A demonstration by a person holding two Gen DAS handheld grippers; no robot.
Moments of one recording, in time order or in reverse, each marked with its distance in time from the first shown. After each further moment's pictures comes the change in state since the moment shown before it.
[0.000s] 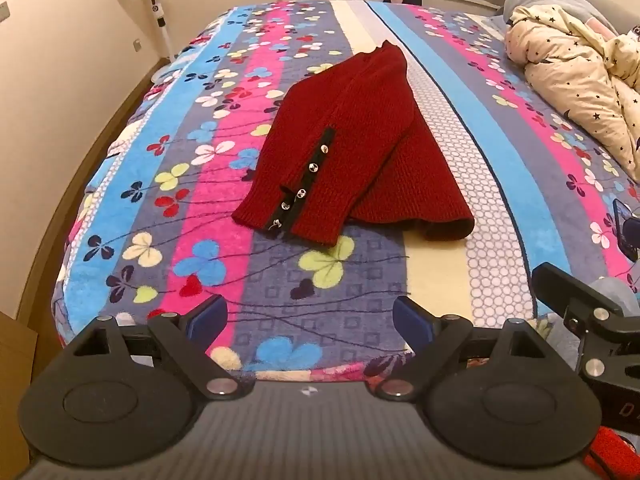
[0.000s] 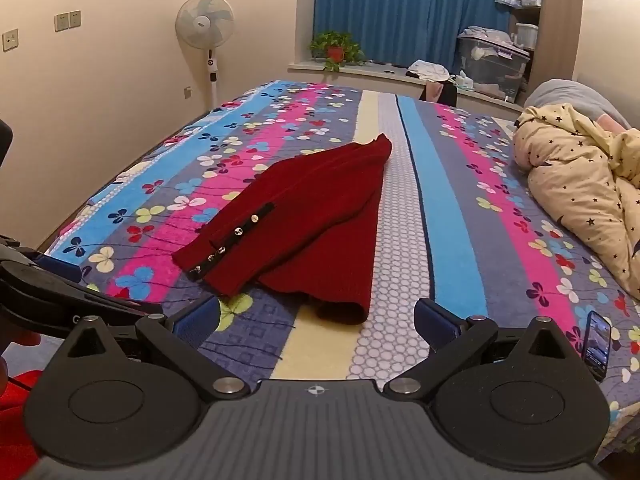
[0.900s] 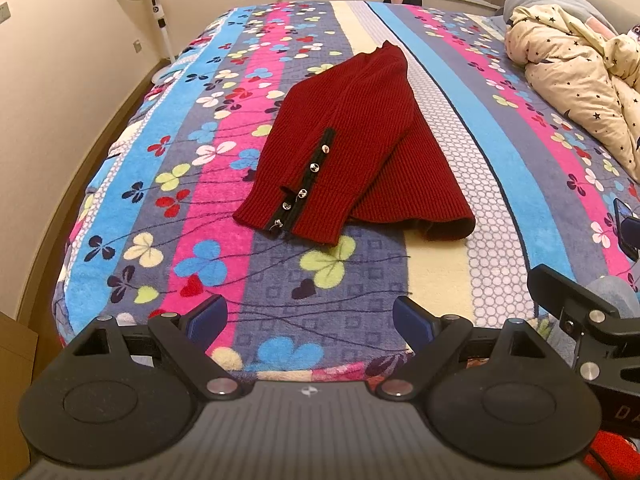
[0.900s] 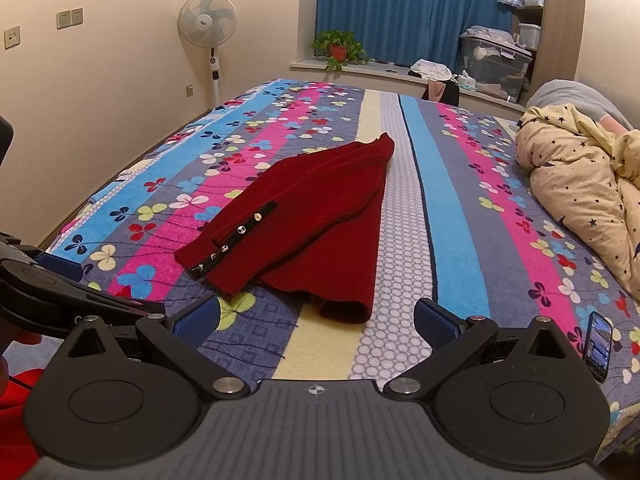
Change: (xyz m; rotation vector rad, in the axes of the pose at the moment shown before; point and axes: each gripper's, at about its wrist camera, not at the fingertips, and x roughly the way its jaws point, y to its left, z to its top) left arm 0.001 0.002 -0.001 0.000 0.000 -0.002; right arm 0.002 0.006 0.000 -0.006 0.005 0.002
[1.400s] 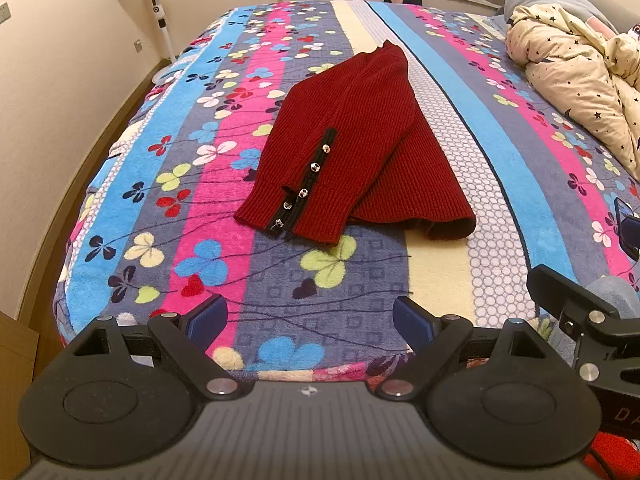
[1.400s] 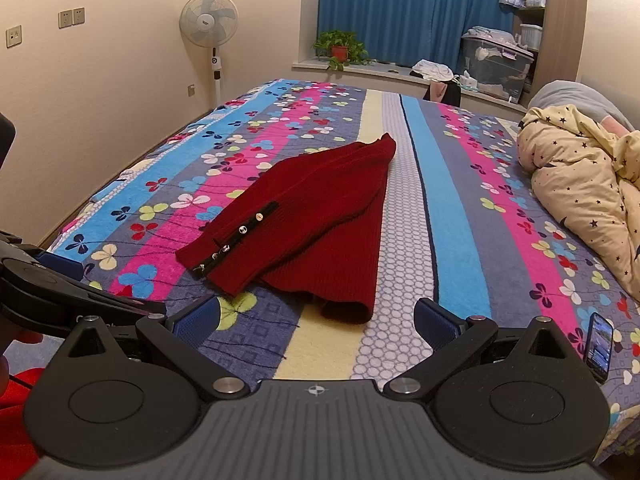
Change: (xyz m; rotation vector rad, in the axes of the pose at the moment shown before) left arm 0.000 0.001 0.000 0.000 0.001 0.001; right arm 0.001 0.001 0.000 0.001 0.001 0.001
